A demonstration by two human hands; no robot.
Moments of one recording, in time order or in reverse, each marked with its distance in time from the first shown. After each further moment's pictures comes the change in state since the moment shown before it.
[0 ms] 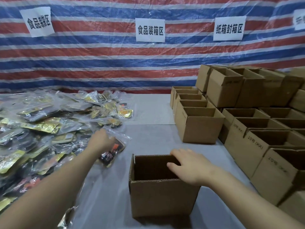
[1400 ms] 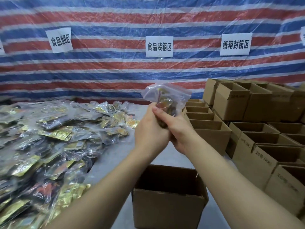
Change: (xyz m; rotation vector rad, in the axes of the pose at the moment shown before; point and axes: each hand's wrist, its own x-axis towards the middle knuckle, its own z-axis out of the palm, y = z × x) left_hand -0.163 0.158 -0.085 -0.655 0.349 0.489; right_hand 0.042 -0.068 -0.092 1.561 0.252 -0.106
